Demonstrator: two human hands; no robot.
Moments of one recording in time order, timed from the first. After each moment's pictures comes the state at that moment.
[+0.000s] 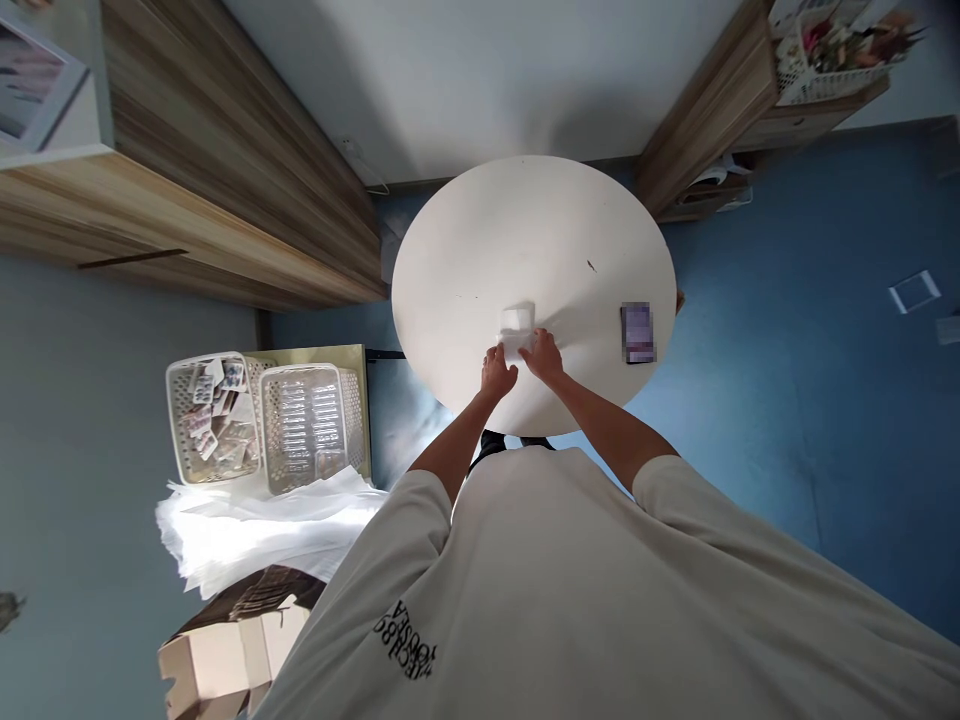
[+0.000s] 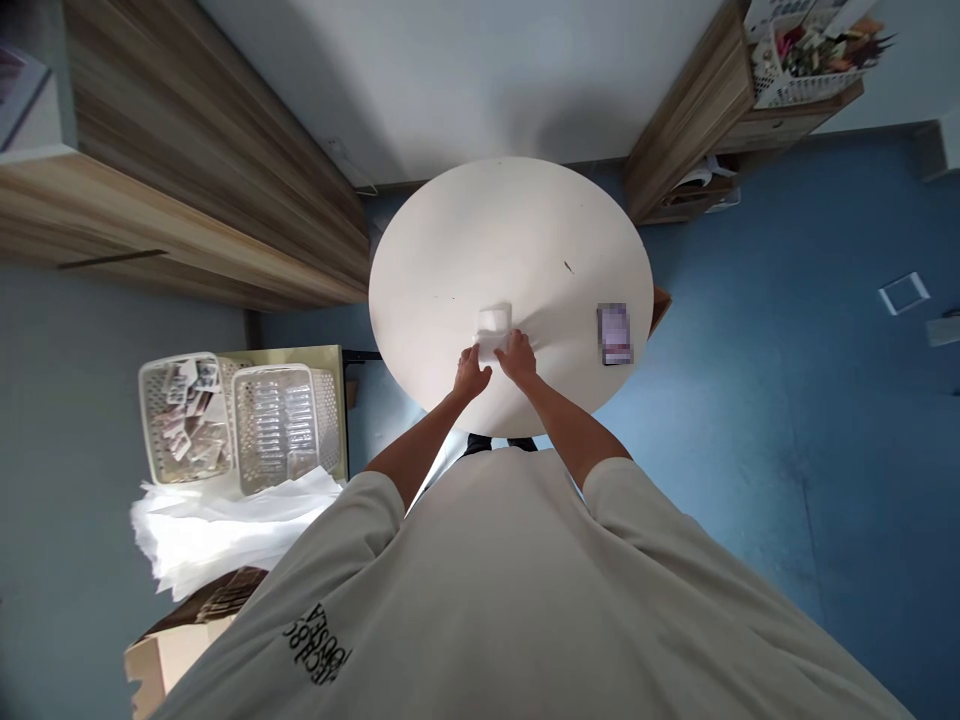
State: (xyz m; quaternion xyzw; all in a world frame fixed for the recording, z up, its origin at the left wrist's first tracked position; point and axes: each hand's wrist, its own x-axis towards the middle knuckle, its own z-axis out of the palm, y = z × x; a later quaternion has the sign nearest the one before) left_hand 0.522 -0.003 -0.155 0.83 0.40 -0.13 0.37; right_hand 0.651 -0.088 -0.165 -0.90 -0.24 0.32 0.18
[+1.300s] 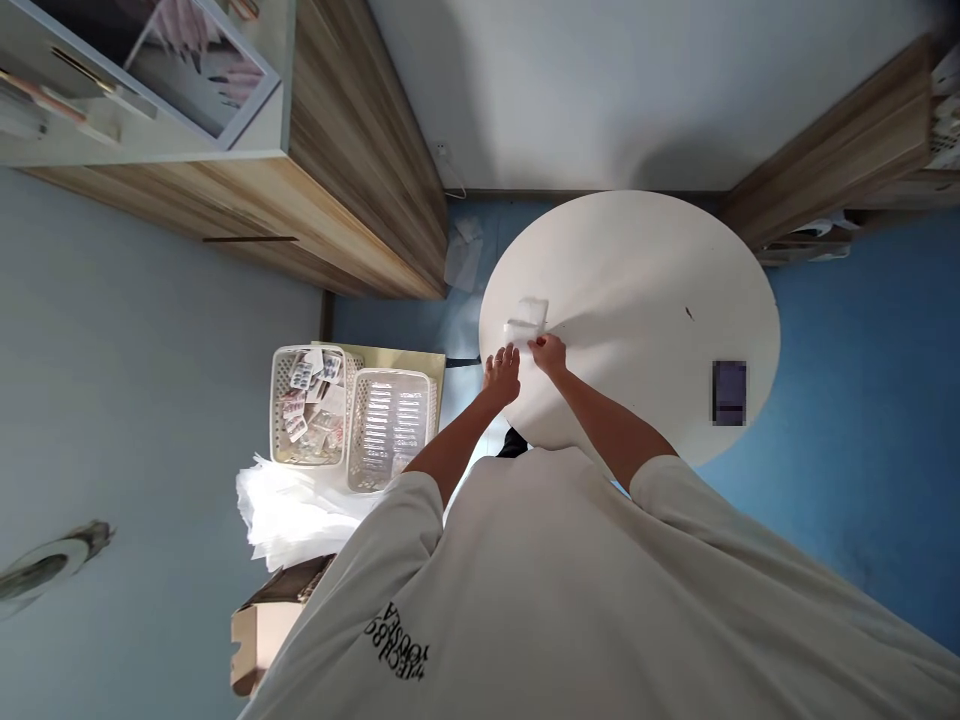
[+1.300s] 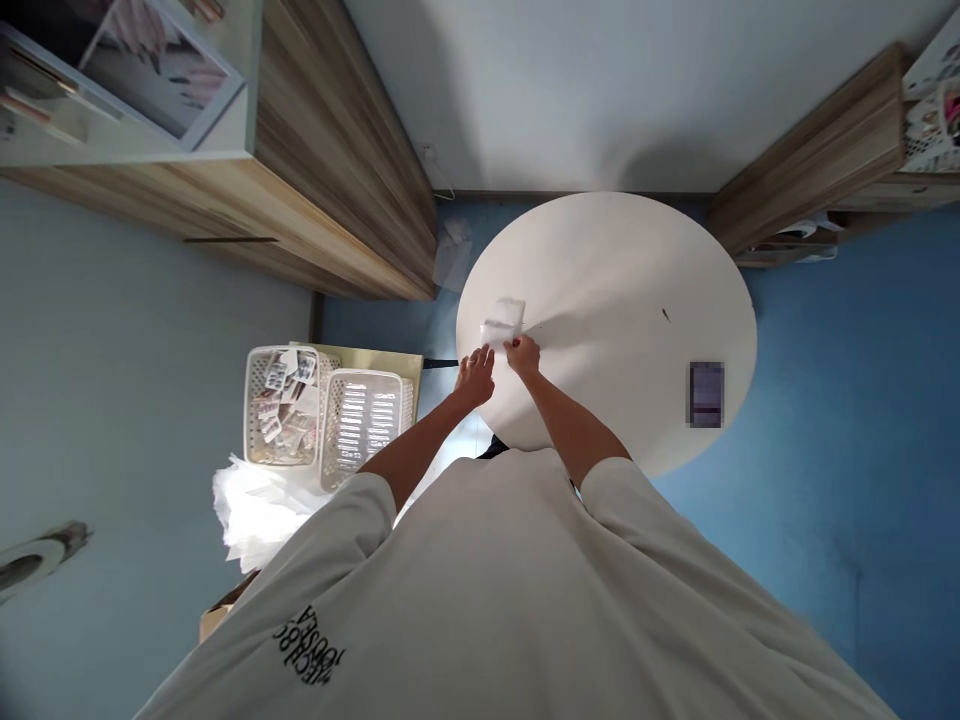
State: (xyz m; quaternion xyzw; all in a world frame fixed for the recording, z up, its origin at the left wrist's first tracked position) left_hand 0.424 0.168 -0.143 0.90 0.32 -0.15 0.25; right_hand 0.583 0.125 -0.174 -0.88 -0.20 0.35 0.25
